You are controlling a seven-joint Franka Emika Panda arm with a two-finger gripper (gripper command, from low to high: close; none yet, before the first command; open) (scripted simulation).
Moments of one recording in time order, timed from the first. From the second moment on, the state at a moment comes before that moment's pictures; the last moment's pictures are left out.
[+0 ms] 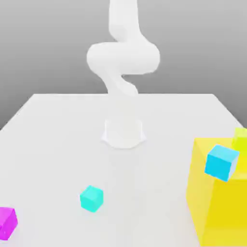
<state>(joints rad) 0.02 -0.71 -0.06 -2.29 0.03 2.32 0.75</state>
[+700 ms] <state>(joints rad) -0.02 0.06 -0.39 -2.25 0.34 2.47 0.24</state>
